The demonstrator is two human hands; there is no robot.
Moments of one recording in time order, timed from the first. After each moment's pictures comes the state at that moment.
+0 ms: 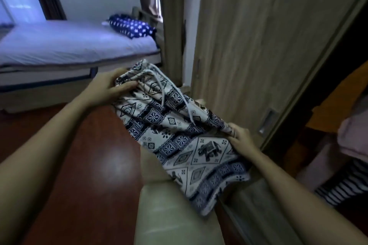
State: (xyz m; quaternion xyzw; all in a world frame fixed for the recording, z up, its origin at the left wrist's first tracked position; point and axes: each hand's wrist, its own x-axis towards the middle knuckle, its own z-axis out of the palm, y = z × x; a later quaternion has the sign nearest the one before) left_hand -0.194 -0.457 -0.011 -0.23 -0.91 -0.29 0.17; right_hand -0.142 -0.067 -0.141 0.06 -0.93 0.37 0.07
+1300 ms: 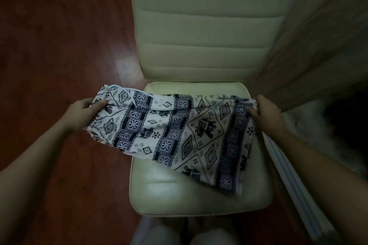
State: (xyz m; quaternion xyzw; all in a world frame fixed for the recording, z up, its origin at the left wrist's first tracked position) left_hand -0.157 -0.565 -0.610 0.22 -0.89 -0.36 -0.19; right_hand -0.189 -0.070 -0.638 -0.03 -0.99 0.13 -0.07
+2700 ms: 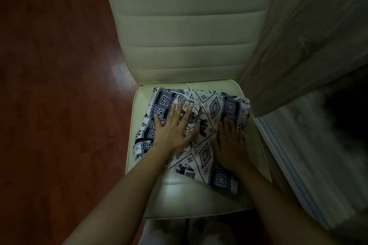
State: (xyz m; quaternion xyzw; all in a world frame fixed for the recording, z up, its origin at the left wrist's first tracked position) left_hand -0.134 -0.334 -0.658 -0.13 -0.96 -0.08 -0.22; right_hand -0.092 -0.135 -0.682 0.01 -0.96 0.12 -0.24
